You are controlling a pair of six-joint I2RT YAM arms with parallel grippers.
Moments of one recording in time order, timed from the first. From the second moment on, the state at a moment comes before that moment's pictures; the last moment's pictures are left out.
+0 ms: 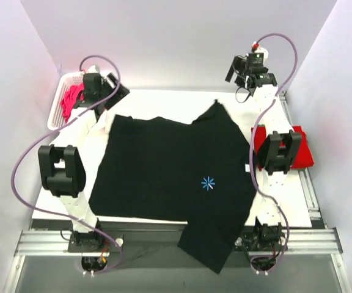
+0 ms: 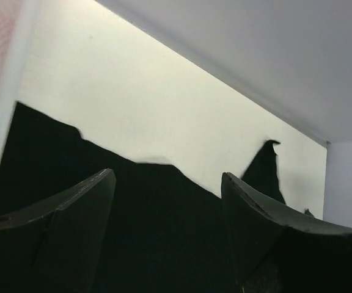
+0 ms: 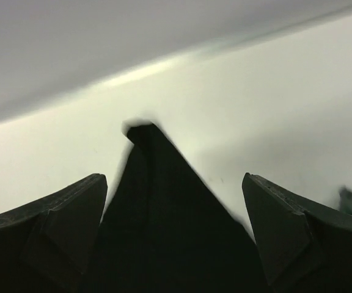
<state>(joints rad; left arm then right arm) -0.07 1.84 1.57 -0.18 0.12 -0.72 0.09 2.22 2.28 -0.60 0.14 0.34</state>
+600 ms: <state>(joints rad) -0.19 1.47 1.19 -0.30 0.16 -0.64 0.14 1.66 1.50 -0.63 -0.11 0.43</state>
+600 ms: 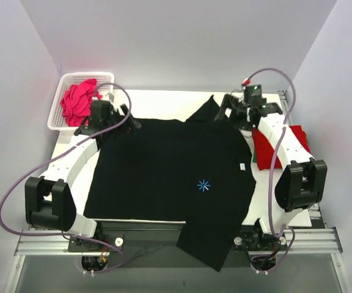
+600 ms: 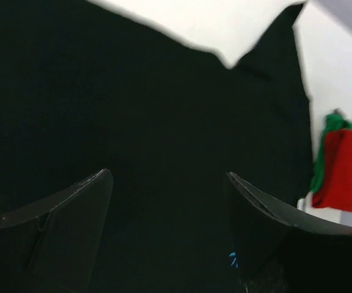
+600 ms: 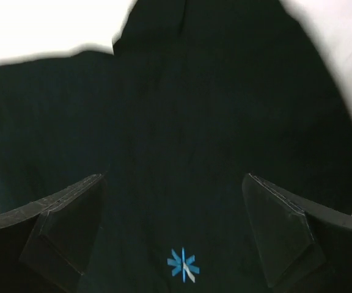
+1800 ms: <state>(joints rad) -0.18 1.95 1.31 -0.41 0.15 -0.64 0.11 2.18 1.69 -0.86 -0.18 0.45</state>
